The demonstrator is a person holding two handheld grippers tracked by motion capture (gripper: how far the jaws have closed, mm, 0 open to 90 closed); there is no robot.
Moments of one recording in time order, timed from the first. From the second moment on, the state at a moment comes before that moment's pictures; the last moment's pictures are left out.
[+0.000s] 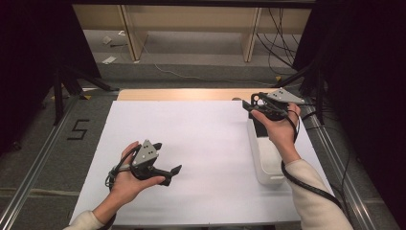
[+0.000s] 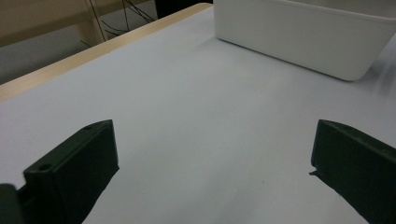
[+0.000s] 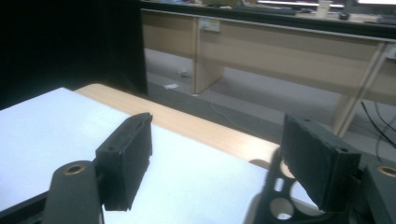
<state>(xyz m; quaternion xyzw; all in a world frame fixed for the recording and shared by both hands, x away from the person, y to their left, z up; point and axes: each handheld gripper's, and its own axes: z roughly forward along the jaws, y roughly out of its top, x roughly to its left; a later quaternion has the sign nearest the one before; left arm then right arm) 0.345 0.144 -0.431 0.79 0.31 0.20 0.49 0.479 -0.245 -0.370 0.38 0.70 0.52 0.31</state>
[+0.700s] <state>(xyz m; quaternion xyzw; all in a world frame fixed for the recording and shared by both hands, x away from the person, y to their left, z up) 0.345 0.145 -0.431 0.79 0.31 0.20 0.49 0.447 -0.231 -0.369 0.35 0.72 0.54 0.26</state>
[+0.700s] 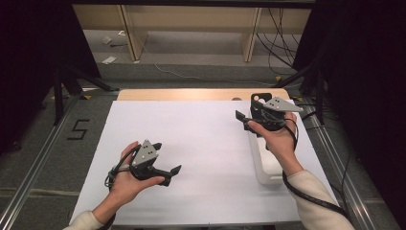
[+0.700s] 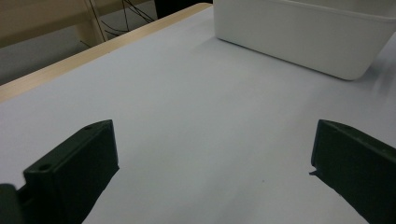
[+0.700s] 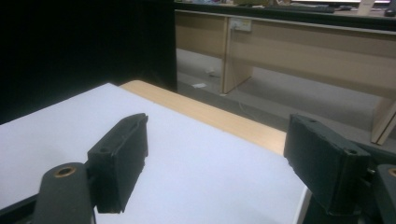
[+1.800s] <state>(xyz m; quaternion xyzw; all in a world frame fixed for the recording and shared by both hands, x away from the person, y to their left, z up) 0.344 0.147 -0.429 0.79 0.31 0.20 0.49 0.405 -0.229 -0.383 0.31 0.74 0.54 0.24</state>
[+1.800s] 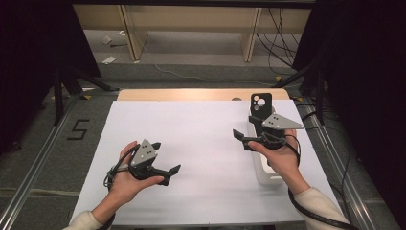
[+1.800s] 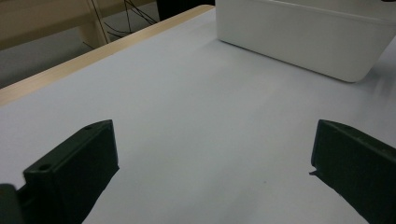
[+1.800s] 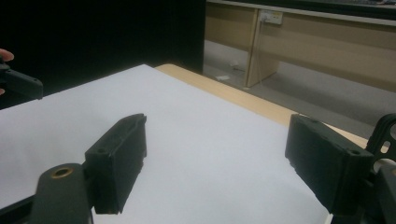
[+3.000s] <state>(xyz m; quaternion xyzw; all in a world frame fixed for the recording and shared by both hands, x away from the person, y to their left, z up) 0.345 0.149 -0.430 0.79 0.32 0.20 0.49 0.374 -0.242 -0.392 0.29 0.76 0.54 0.22</state>
